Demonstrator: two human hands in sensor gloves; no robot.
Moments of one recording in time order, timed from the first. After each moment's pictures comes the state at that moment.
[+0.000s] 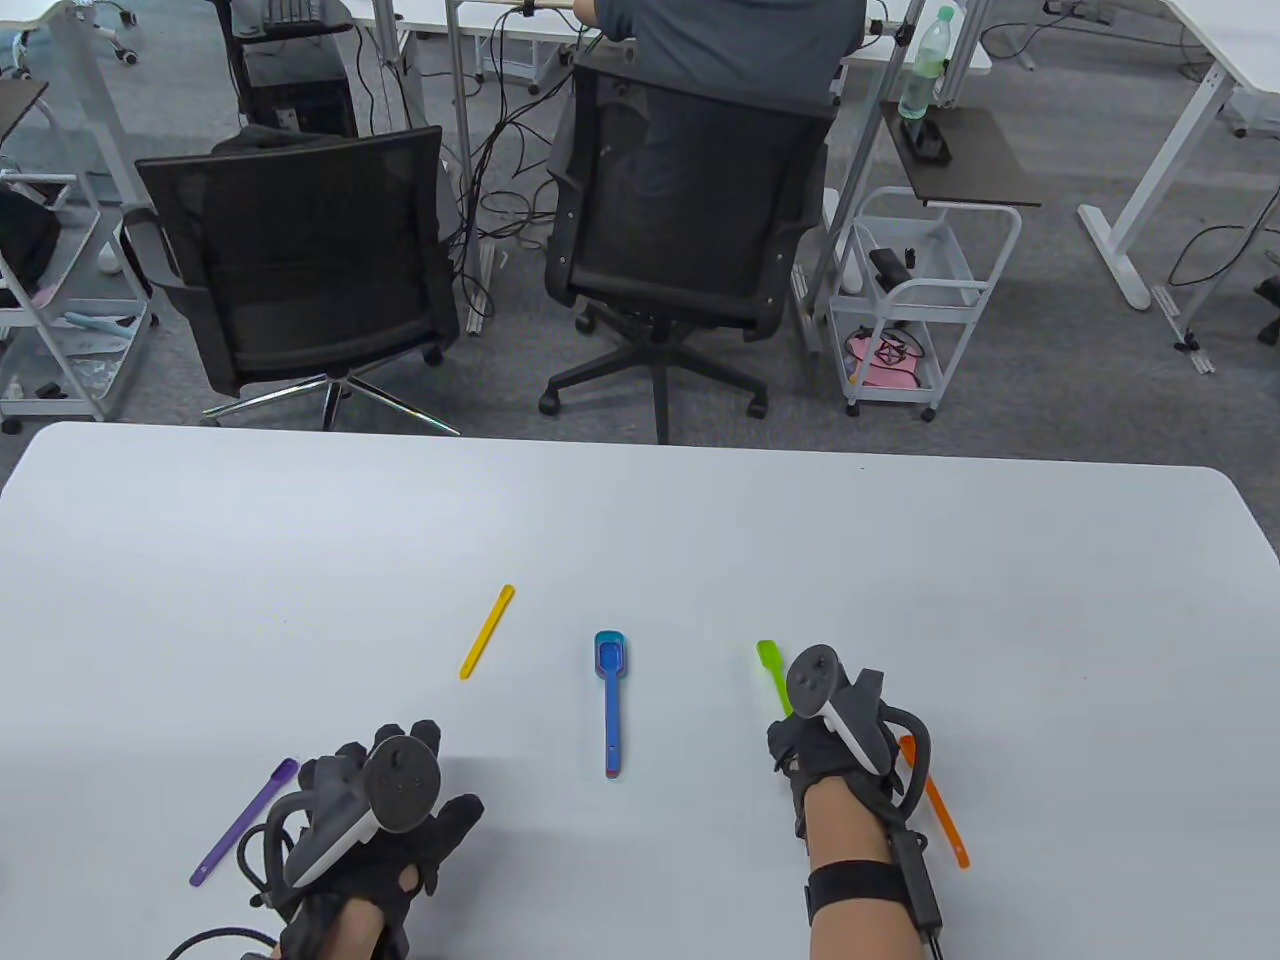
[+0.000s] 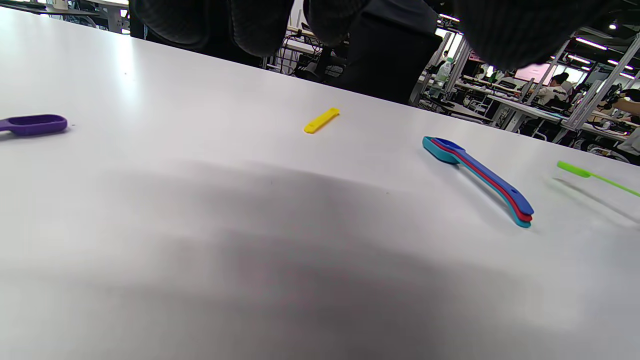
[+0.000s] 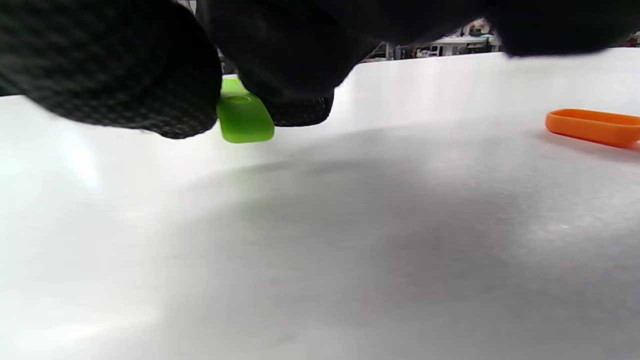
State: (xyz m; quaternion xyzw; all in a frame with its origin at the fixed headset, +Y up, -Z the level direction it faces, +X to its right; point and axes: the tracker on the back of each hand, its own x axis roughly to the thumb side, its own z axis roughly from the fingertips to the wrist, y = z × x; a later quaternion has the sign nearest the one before) left_hand -0.208 -0.758 -0.260 -0.12 0.02 0.12 0.99; right_hand 0.192 -0.781 -0.400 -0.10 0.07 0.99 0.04
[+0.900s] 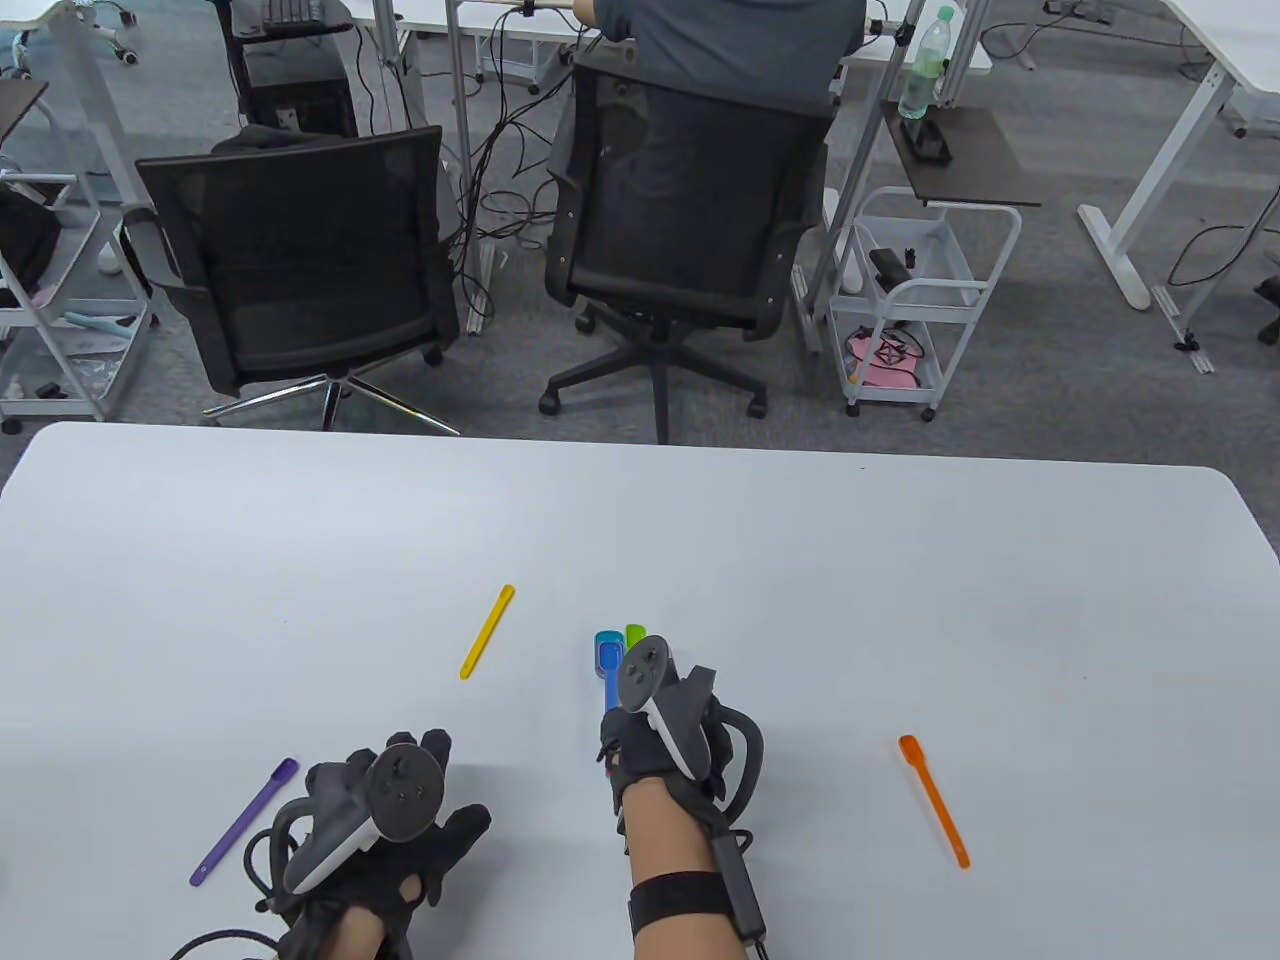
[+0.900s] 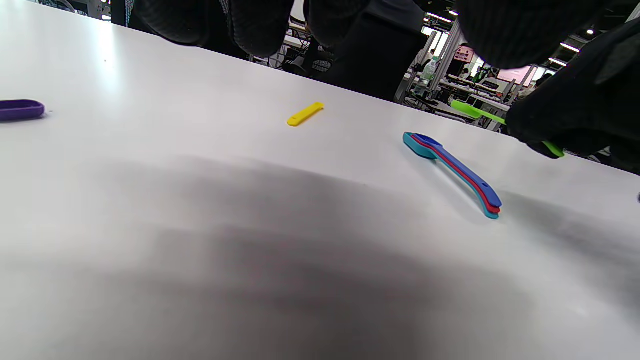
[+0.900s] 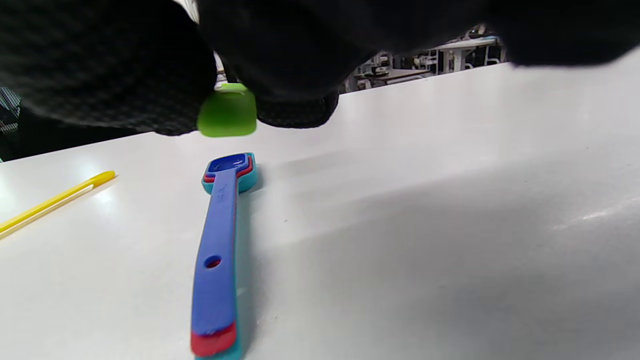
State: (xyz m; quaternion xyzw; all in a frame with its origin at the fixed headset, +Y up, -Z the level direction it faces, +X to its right) left_hand -0.204 -0.759 -0.256 -0.12 0.00 0.14 0.98; right_hand 0.038 -0.759 -0.373 -0.11 0.05 0.99 0.08
